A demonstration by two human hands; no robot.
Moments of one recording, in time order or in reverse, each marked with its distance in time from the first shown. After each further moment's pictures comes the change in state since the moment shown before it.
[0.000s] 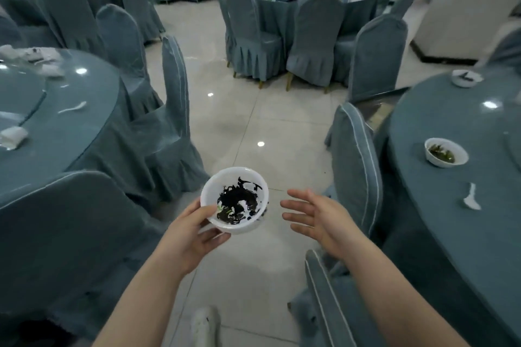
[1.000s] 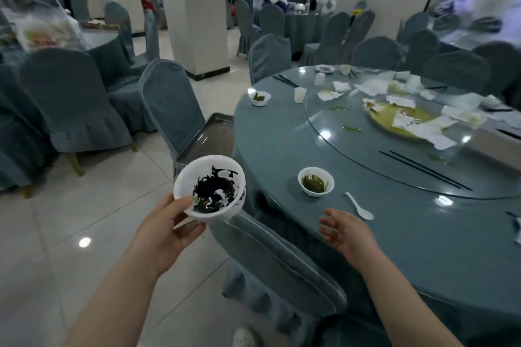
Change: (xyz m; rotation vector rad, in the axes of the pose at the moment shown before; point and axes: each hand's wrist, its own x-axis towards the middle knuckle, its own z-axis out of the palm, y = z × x) left_hand 0.362 0.155 0.323 0.346 -0.711 -0.169; right_hand 0.135 -0.103 -0.207 0.547 1.196 -0.145
